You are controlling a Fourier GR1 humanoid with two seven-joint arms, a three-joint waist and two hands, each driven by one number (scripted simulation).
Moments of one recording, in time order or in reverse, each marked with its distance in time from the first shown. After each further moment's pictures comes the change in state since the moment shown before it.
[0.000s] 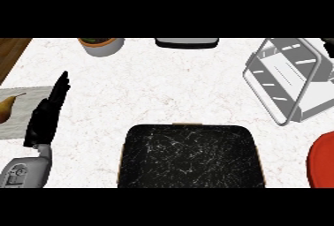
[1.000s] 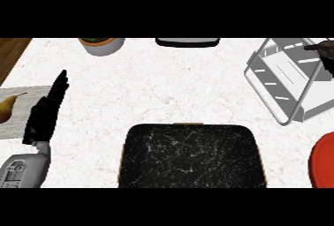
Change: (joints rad) left arm -0.021 0.024 0.000 0.043 0.026 0.004 -0.016; right arm 0.257 -0.062 0.085 -0.721 -0.073 -0.147 0.438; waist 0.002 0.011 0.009
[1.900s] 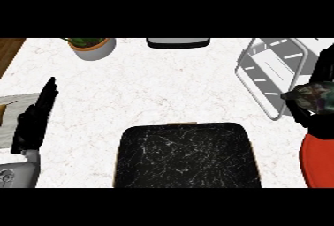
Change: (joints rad) left arm 0.064 0.039 0.018 -0.012 0.034 0.018 -0.017; right arm 0.139 0.018 0.061 -0.506 -0.403 -0.003 0.333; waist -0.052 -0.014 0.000
